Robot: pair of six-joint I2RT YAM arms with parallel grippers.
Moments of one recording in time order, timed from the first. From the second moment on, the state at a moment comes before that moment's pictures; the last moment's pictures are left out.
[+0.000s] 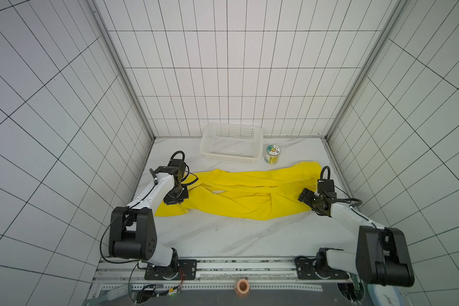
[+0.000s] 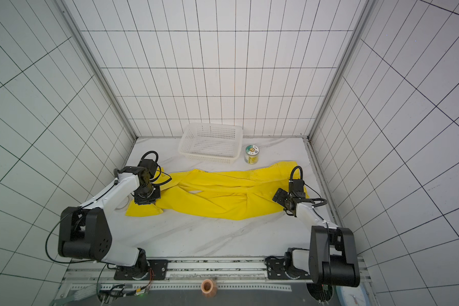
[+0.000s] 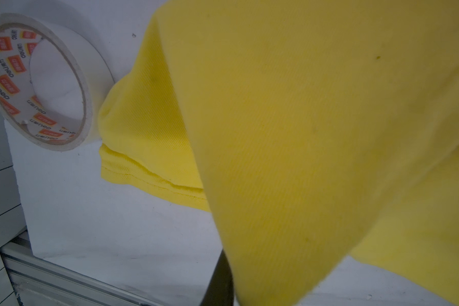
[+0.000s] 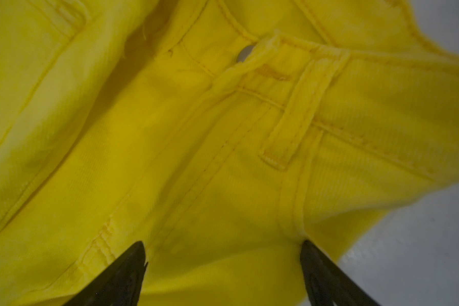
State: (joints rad) left arm -0.06 1.50 1.06 -1.12 -0.13 -0.35; right arm -0.06 1.28 0.52 -0.24 0.00 0.49
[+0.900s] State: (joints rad) left arm 0.10 1.74 1.63 -1.19 -0.14 -0.25; right arm -0.10 1.27 0.50 -0.22 -0.01 0.50
